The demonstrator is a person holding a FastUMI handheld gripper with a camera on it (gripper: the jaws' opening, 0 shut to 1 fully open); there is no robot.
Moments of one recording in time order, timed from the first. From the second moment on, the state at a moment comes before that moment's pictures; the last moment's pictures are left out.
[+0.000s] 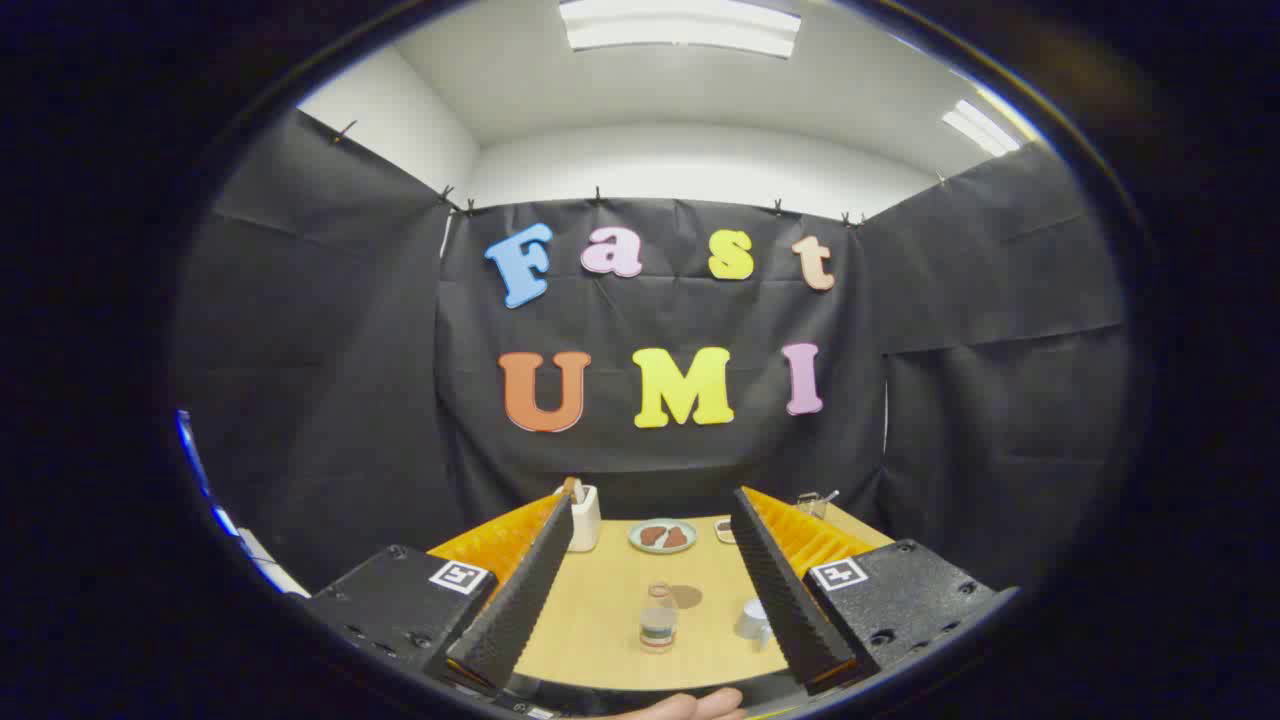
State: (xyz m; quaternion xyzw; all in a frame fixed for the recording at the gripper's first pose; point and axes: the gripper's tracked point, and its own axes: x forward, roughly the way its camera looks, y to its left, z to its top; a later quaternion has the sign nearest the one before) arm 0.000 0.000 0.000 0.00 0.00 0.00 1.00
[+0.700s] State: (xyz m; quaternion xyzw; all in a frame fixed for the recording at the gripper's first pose) arm 0.011 -0.014 -0.011 0.01 0.00 -0.01 1.00
